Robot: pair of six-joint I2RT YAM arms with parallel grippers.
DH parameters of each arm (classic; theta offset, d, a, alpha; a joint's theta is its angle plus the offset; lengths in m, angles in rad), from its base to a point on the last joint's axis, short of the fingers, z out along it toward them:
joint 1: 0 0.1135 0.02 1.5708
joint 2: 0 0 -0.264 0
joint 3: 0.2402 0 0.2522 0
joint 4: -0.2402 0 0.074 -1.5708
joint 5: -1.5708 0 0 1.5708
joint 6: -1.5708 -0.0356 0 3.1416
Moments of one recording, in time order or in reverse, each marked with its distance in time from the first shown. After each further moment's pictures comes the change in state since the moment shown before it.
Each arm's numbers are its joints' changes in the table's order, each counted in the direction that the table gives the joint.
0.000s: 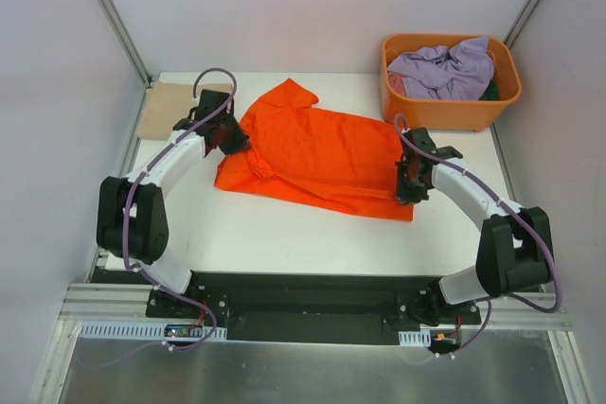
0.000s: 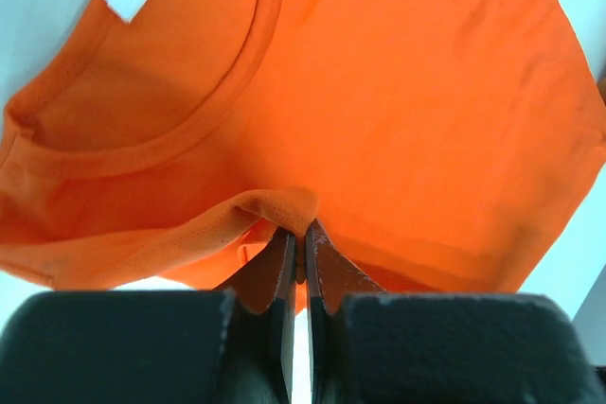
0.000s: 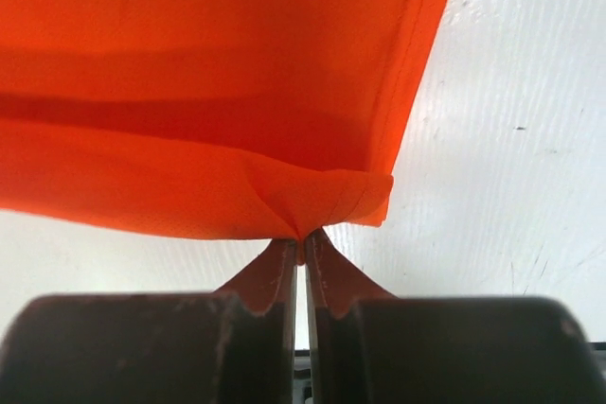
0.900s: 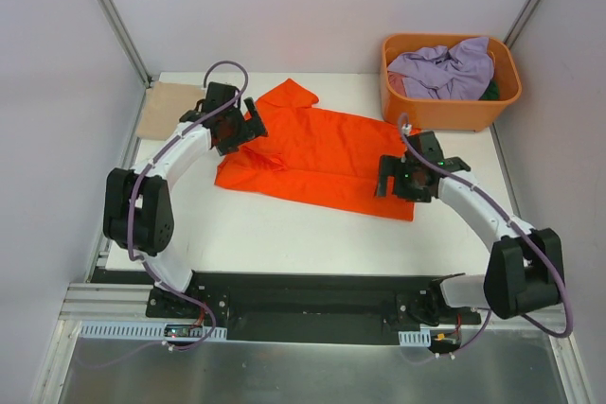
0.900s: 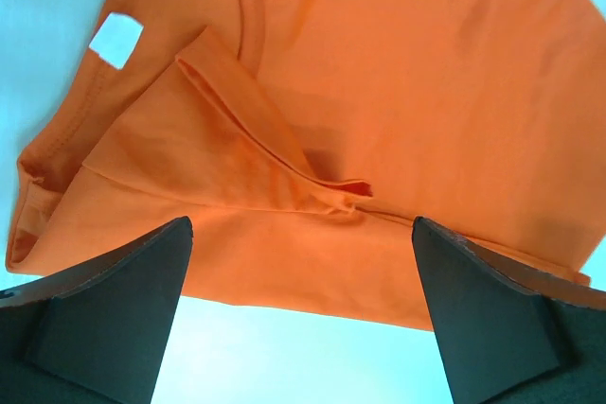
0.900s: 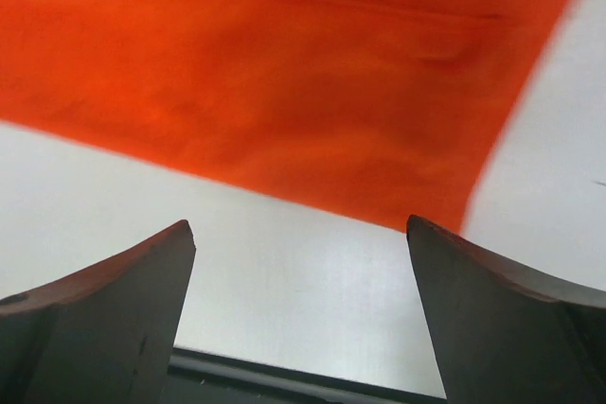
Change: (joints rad) left arm -0.022 -0.114 0.143 -0.038 0.030 -0.129; right arm -0.036 0.108 -0.062 0.134 0.092 0.012
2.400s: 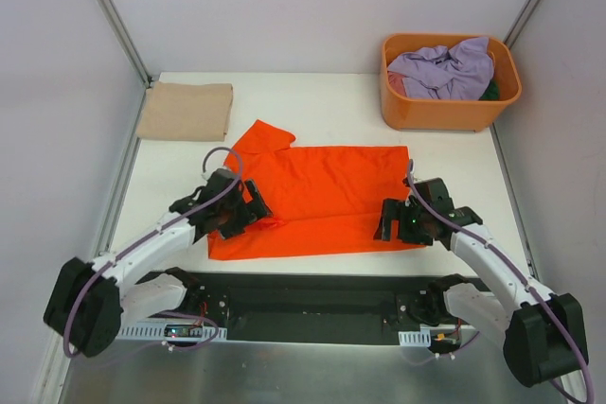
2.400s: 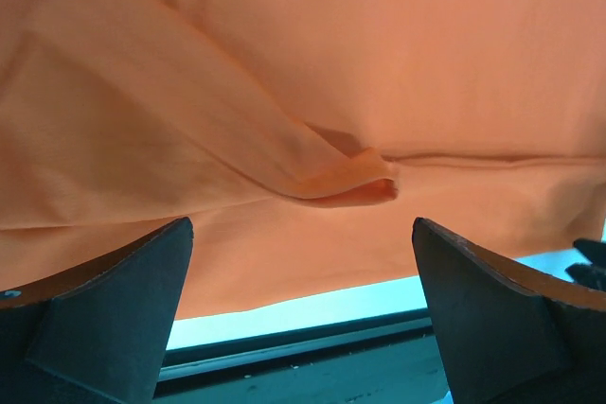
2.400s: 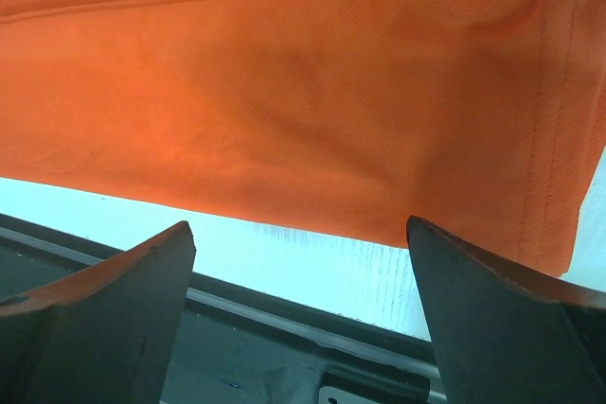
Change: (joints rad) left arm -0.246 0.708 -0.801 0.025 0.037 0.322; right arm 0.061 0.376 -0.399 0.021 0.189 -0.031
